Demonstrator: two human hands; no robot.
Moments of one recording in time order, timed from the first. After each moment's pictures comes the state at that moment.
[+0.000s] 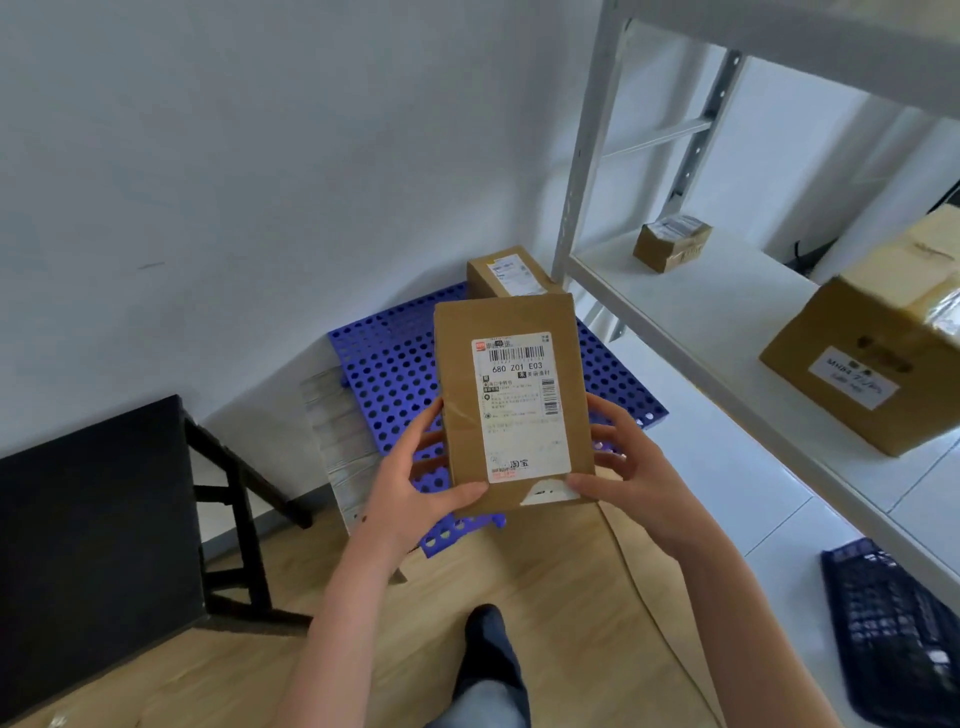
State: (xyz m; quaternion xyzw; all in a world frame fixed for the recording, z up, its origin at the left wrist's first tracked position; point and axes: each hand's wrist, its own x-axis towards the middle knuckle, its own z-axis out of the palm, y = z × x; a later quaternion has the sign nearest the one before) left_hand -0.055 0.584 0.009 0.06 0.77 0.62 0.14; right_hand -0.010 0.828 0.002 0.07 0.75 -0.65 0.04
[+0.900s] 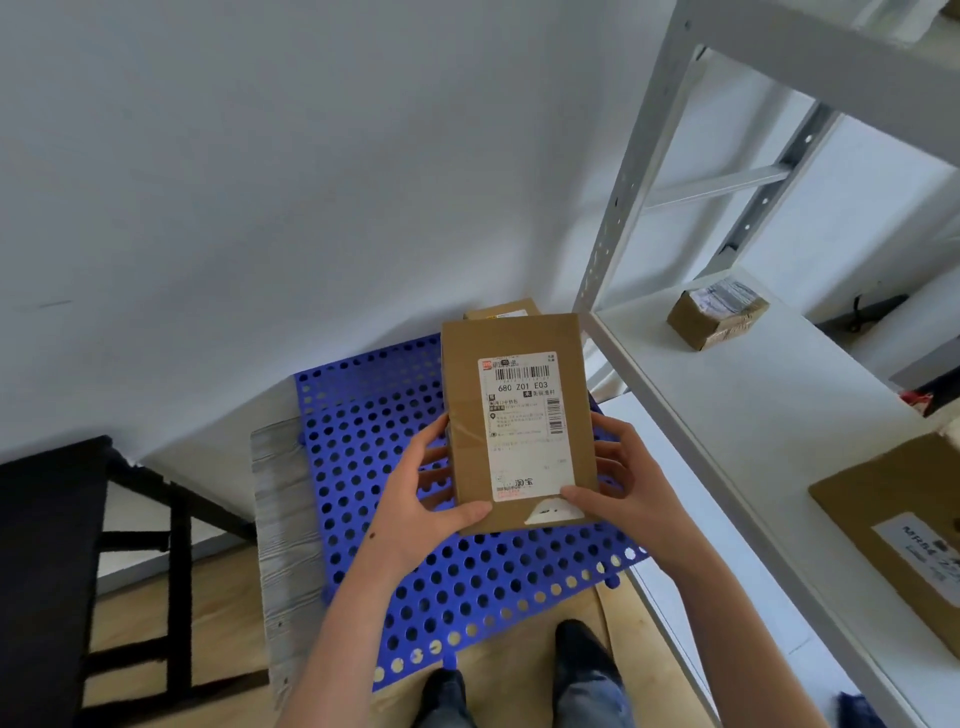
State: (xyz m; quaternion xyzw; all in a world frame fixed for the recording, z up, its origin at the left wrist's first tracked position) left_hand -0.218 0.675 -0.024 0.03 0.76 0.64 0.13; right_hand -0.198 0.920 -0.011 0.05 0.77 -0.63 0.08
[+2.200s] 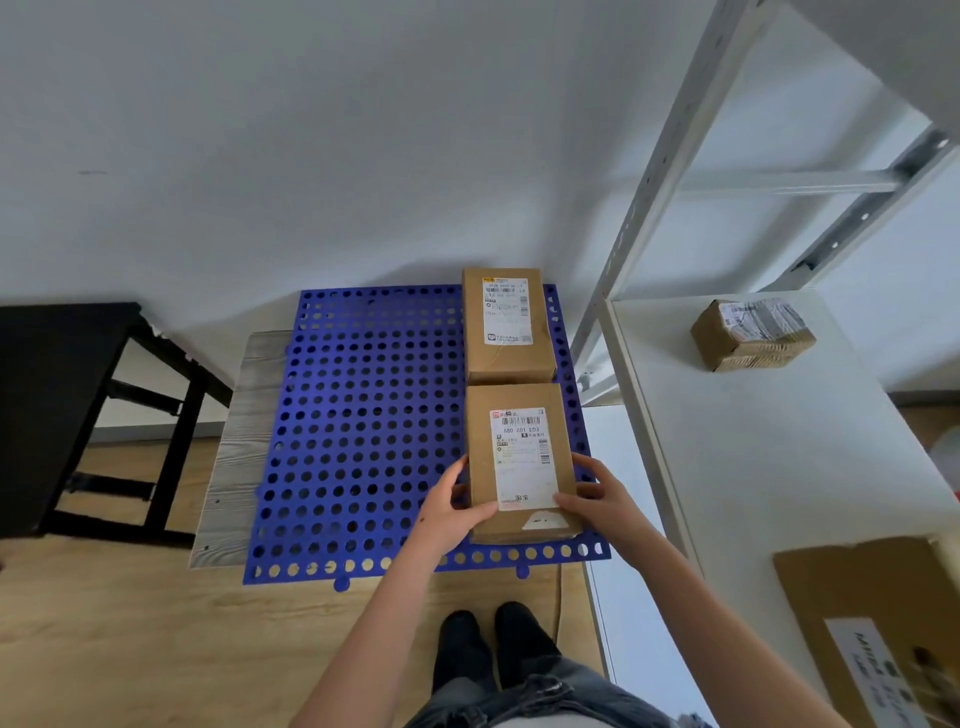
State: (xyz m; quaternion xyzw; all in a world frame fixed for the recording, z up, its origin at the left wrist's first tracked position) left_hand -0.201 0.842 -0.150 -0.24 0.74 0.60 0.21; right_hand -0.251 1.063 -0.131 0.13 0.75 -0.56 0.33
